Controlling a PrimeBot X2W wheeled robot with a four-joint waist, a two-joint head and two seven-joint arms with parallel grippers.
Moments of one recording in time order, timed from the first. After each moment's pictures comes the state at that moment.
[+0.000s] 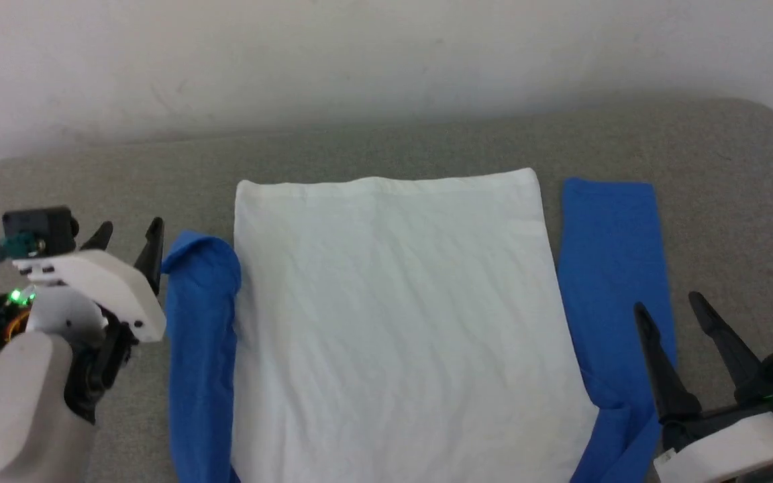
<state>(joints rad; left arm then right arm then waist) -0.36 0.47 -0.19 0.21 -0.58 0.12 0.22 0.18 -0.12 -0.01 -0.37 0.21 0.13 0.11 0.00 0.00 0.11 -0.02</state>
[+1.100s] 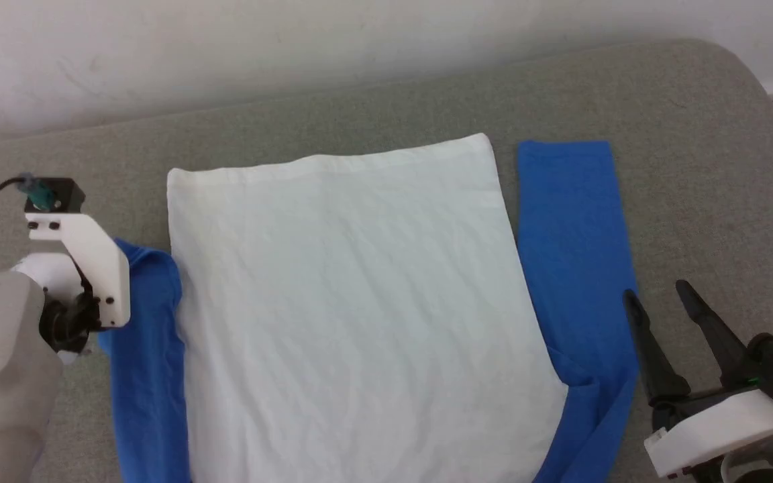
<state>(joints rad) -0.69 0.53 -0.38 0.73 -0.56 -0.02 0.61 0.11 -0.12 0.01 -0.28 0.25 0.13 0.10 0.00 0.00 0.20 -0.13</state>
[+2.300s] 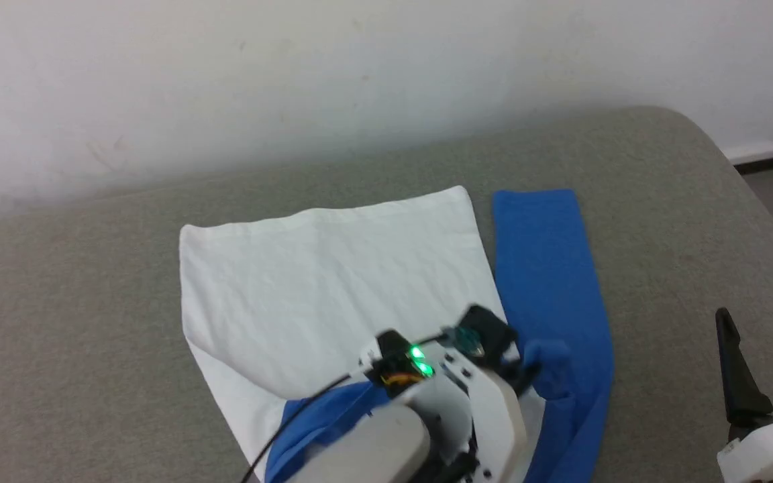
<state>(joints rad) -0.47 0.06 -0.88 0.29 -0.53 0.00 0.30 0.19 -0.06 -0.21 -0.36 0.18 0.13 0.20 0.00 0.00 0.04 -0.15</state>
